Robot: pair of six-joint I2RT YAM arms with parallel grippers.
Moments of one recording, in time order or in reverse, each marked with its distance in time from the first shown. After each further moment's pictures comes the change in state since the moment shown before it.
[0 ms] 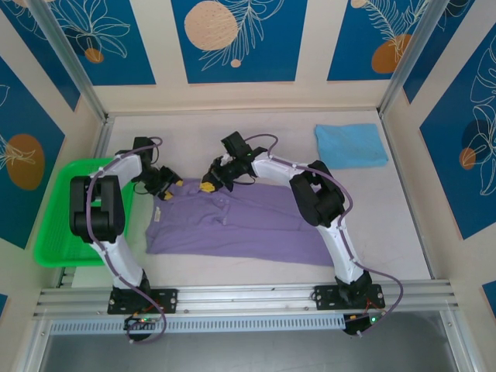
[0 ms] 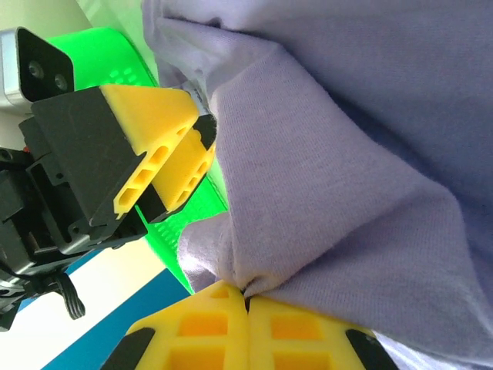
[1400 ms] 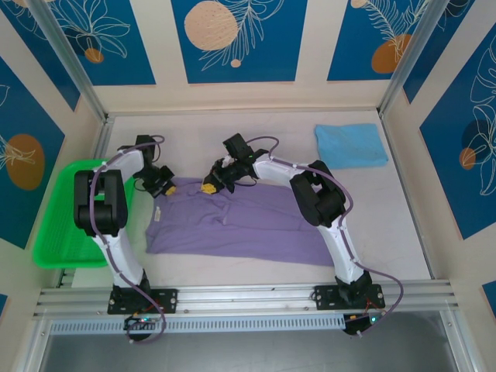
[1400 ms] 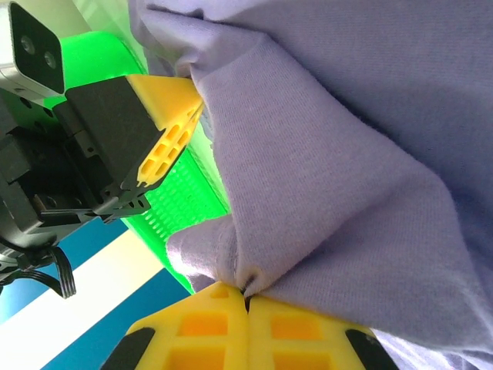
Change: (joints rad) left arm -0.004 0.070 0.087 -0.085 -0.109 0.073; right arm -0.005 -0.010 -0.038 0.027 -0.014 0.014
